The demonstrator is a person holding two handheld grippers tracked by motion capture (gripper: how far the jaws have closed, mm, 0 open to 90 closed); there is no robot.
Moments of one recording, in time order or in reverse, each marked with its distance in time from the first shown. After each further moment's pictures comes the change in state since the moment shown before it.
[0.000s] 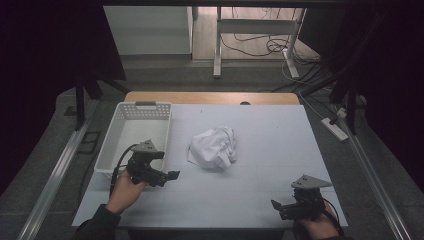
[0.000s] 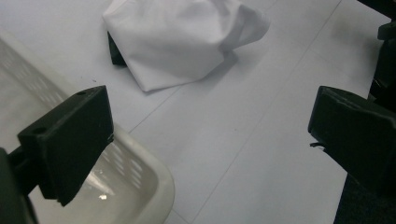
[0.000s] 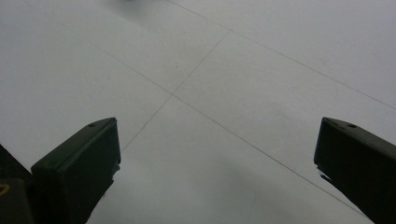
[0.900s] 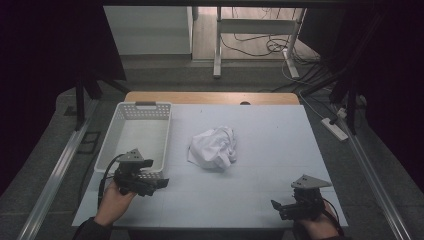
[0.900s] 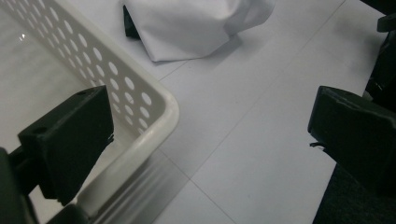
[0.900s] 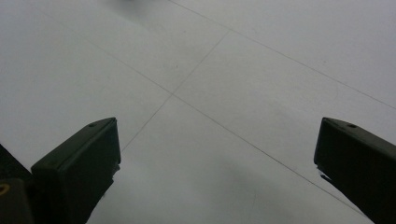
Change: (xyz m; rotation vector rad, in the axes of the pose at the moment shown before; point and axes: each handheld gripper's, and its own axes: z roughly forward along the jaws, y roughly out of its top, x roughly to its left) left arm -0.004 -0.032 -0.024 -0.032 0.026 -0.054; right arm 0.000 0.000 0.000 0.000 0.001 -0.002
